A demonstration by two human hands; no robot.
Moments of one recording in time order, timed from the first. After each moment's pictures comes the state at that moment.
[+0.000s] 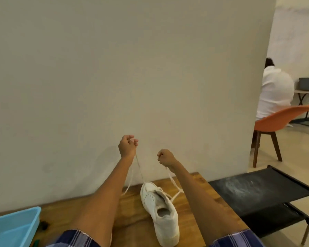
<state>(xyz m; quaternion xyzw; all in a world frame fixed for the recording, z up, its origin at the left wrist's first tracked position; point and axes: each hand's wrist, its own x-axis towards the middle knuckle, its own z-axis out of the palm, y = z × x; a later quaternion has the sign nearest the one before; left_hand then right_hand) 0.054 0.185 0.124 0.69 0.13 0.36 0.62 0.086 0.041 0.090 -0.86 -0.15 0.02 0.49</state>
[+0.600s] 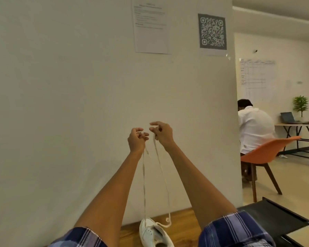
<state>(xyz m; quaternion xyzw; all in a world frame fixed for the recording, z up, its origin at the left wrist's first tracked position) -0.014 0.123 0.293 0.68 -0.03 0.43 0.59 0.006 0.018 0.311 -0.71 -0.29 -0.29 0.57</state>
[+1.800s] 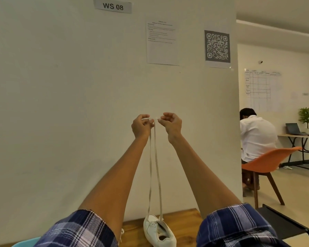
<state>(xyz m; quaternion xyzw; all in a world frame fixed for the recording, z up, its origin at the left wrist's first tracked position) -0.099 0.114 0.347 0.65 -0.05 0.47 0.60 -0.058 0.017 0.348 -0.52 -0.25 -0.22 0.79</state>
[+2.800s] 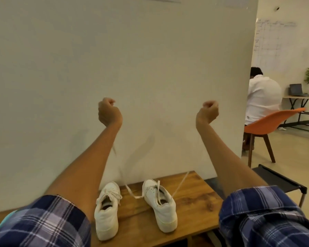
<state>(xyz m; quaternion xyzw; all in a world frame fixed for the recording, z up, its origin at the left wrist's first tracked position) -0.038 0.199 0.275 0.72 0.22 0.55 0.38 0.047 -0.060 0.258 -0.56 0.06 -0.43 0.71</state>
